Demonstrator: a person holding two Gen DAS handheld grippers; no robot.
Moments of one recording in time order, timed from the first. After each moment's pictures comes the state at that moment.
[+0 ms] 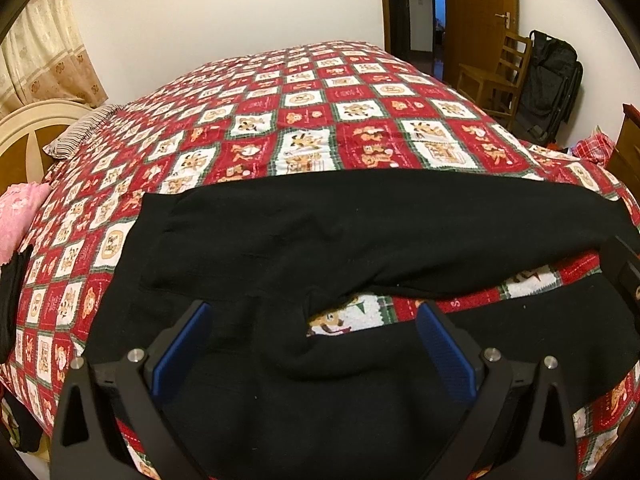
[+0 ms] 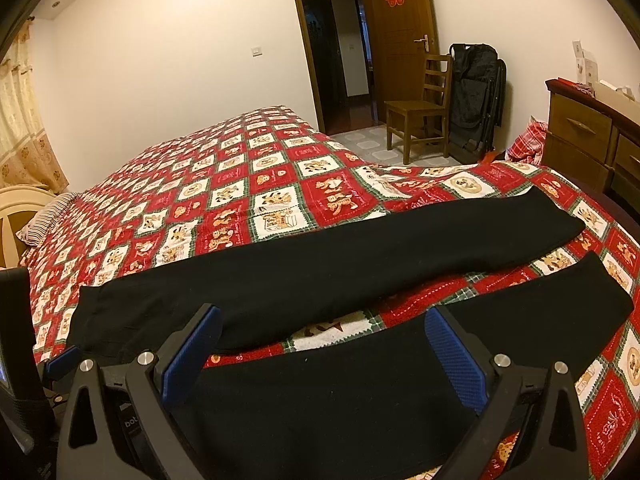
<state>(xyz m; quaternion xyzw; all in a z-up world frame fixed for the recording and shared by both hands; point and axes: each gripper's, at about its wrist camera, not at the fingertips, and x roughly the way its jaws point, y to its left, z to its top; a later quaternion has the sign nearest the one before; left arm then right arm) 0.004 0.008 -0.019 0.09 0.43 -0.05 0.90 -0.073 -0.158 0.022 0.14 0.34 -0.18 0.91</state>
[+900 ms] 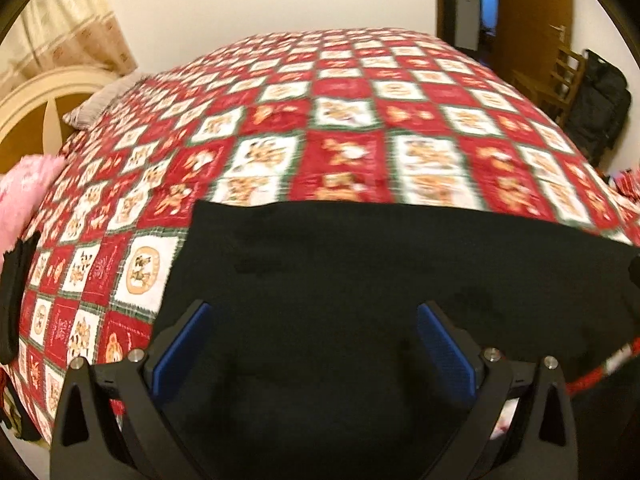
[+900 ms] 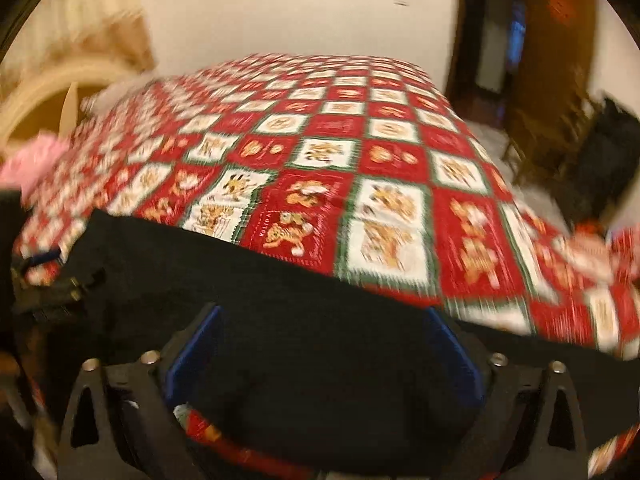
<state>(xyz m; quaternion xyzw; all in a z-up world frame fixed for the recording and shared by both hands) 0.119 0.108 -0.047 0.06 0.46 0.01 0.89 0.122 -0.136 -0.027 -0.04 0.46 0.05 0.89</state>
